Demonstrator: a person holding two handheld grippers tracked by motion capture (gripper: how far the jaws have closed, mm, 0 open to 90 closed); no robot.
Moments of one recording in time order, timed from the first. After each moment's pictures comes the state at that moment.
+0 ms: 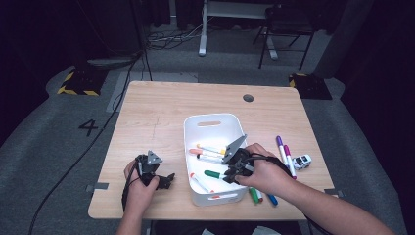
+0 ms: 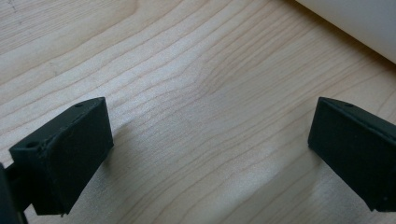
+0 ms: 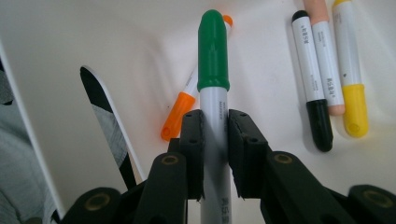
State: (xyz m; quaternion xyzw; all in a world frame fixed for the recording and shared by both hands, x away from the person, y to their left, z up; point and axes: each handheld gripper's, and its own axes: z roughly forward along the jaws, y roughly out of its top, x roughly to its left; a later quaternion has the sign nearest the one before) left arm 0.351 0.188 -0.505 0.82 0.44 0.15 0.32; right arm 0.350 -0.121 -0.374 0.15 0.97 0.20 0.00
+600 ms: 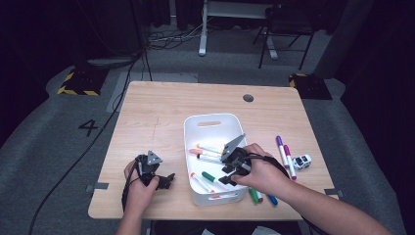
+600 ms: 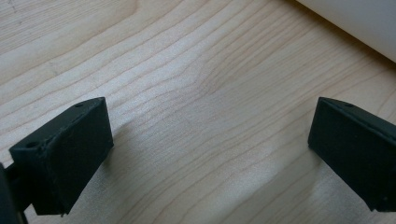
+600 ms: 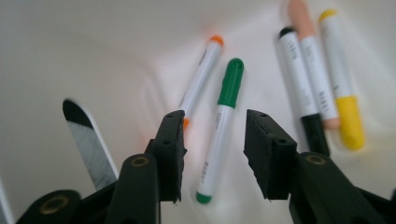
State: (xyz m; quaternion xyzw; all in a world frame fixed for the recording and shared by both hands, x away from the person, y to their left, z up) left arm 0.351 0.188 -0.505 0.82 0.44 0.15 0.32; right arm 0.357 -0.119 -0.378 0.17 0.96 0.24 0.01
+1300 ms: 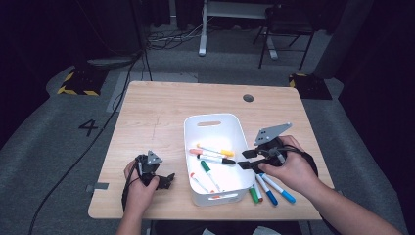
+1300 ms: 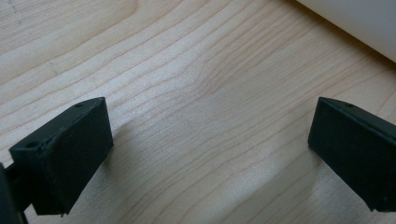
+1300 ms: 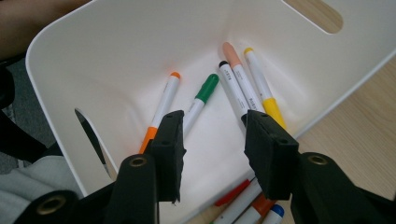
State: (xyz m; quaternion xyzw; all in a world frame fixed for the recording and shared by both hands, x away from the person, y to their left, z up) left arm 0.351 0.188 -0.505 0.82 0.44 0.15 0.32; right arm 0.356 -0.189 -0.338 0.22 0.91 0.34 0.06
